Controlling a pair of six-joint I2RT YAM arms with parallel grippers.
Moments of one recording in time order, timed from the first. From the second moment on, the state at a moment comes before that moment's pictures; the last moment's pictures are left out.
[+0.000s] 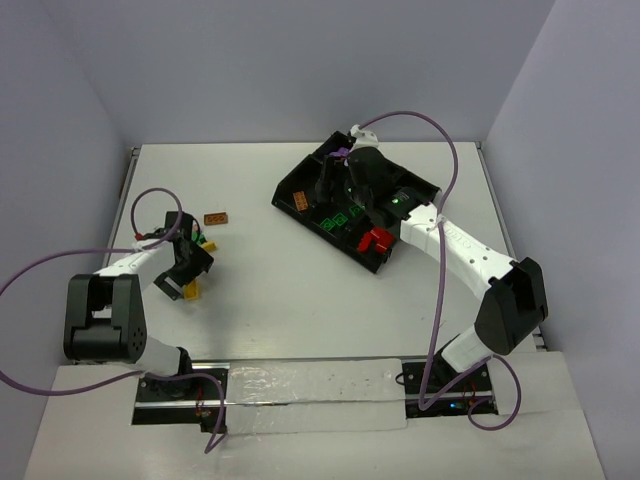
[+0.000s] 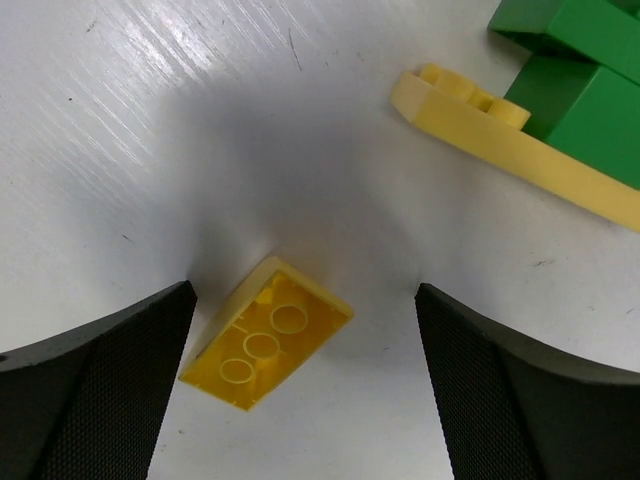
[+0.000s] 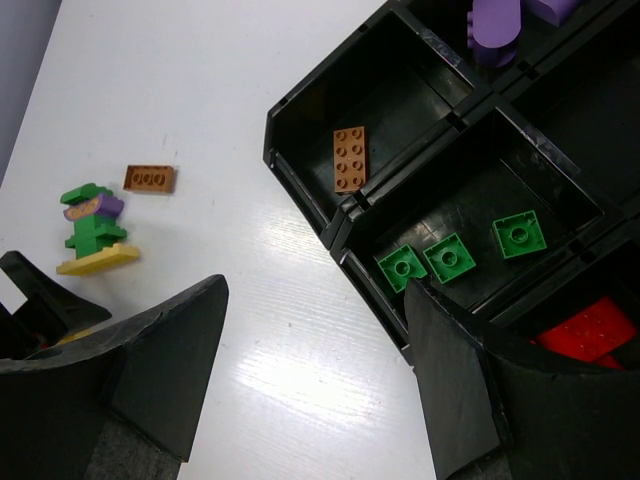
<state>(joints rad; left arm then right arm) -0.05 1.48 0.76 -0.59 -0.29 -0.88 0.61 1.52 1.32 -0.25 0.18 0.45</state>
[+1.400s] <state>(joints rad) -0.42 1.30 0.97 -0.30 0.20 -0.79 0.67 1.28 1.13 -0.32 -0.04 0.43</state>
